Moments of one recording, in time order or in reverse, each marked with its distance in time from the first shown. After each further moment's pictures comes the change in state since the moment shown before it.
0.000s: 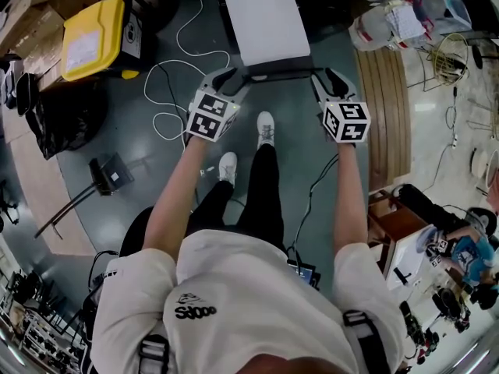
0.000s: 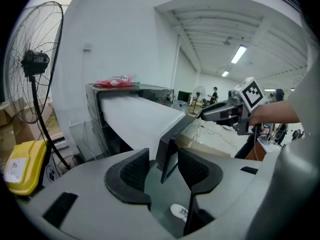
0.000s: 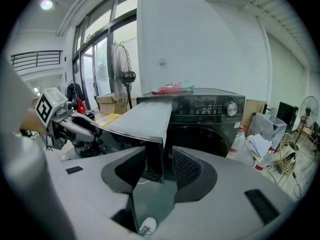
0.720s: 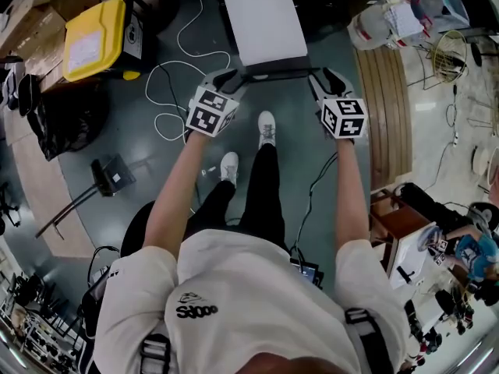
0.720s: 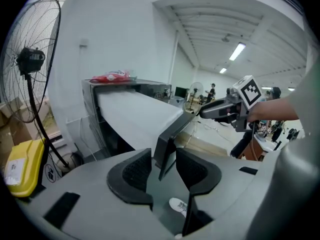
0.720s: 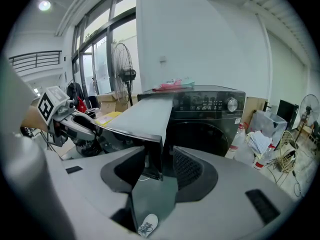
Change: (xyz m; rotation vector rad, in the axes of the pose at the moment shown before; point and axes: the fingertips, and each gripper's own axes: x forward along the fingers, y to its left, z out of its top) left arm -0.002 -0.007 -0.015 0.008 0.051 -0.035; right arm -0.004 0.006 -0.015 0.012 0.024 0.007
